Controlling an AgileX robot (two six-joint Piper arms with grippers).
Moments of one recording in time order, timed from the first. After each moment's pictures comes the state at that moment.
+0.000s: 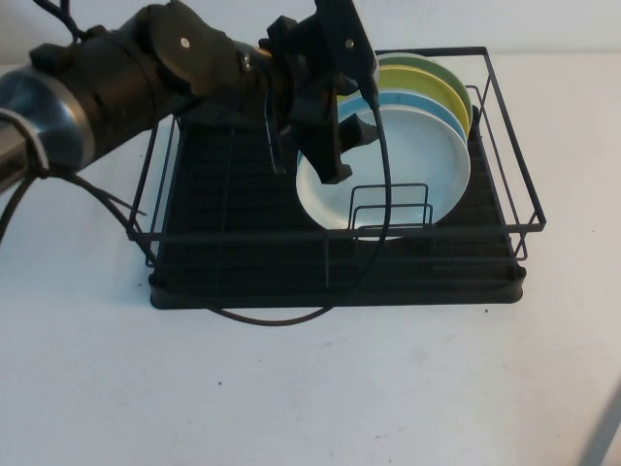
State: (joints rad) right arm 0.02 -0.01 0.03 -0.04 0.35 0.09; left arm -0.53 1.80 -1.56 -0.66 0.52 1.49
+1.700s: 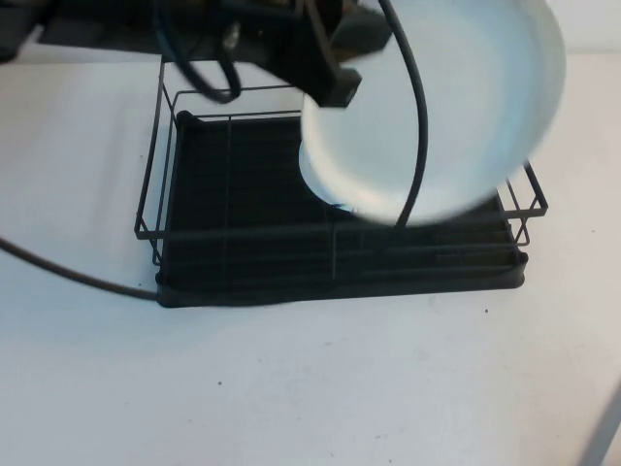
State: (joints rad) right arm 0.02 -0.01 0.03 -0.04 0.35 0.09; left arm -0.53 1.51 -1.57 -0.75 0.71 1.09
